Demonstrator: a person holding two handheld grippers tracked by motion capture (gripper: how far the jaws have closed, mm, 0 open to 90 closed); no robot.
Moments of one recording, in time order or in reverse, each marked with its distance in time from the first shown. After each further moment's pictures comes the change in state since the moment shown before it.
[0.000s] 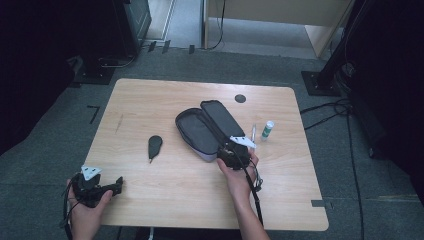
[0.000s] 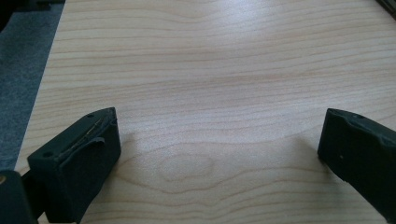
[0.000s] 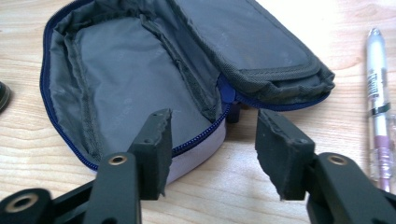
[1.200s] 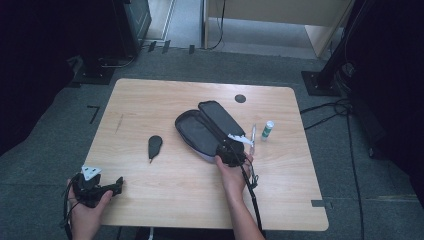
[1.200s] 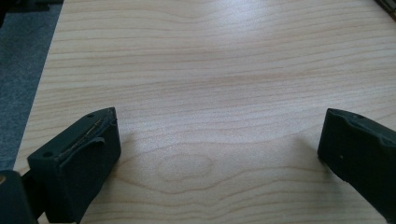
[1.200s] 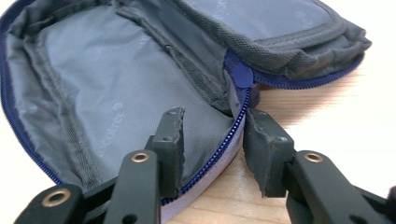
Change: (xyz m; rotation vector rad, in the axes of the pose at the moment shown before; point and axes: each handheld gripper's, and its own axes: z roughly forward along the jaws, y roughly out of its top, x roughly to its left) left arm 0.000 0.000 0.000 0.001 -0.003 0.005; right arm 0.001 -0.002 0.025 0.070 -0.017 0.096
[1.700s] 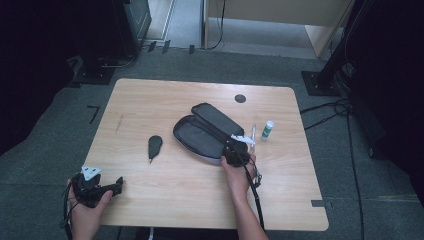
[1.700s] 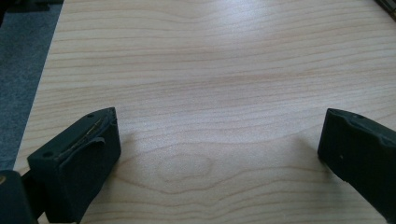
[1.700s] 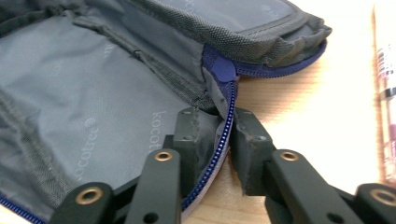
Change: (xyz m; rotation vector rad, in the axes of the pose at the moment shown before) left arm 0.000 0.000 0.000 0.000 0.000 0.000; right arm -0.014 0.000 0.002 0.000 -0.027 -0.071
